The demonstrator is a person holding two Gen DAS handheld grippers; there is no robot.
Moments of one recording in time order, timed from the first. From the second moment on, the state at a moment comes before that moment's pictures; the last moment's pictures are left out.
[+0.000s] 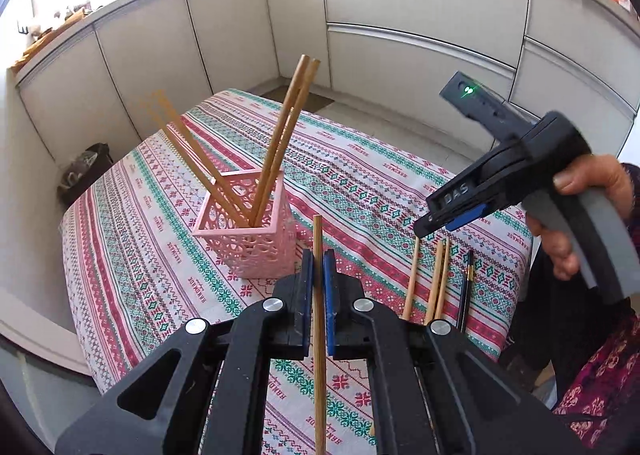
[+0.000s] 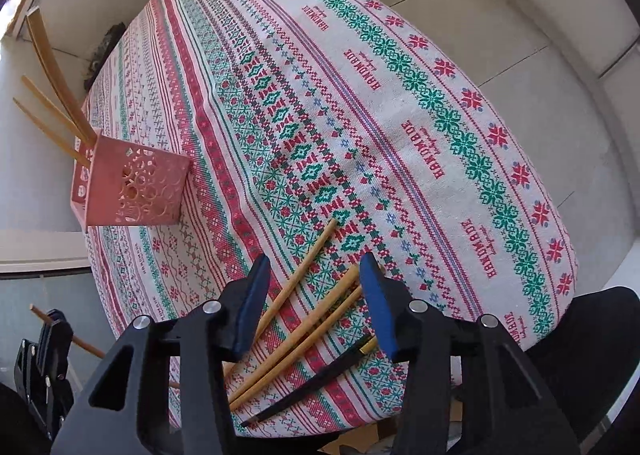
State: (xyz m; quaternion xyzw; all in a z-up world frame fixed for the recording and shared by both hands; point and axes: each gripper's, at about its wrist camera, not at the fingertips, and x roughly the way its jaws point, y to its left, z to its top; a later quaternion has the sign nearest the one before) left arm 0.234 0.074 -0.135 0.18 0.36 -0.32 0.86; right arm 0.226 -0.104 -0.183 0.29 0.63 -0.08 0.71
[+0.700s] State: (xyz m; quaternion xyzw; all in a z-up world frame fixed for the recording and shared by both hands) left arm 0.241 0.120 -0.136 0.11 0.36 -0.27 0.89; right arm 0.258 -0.056 -0.212 0.41 0.56 -0.09 0.71
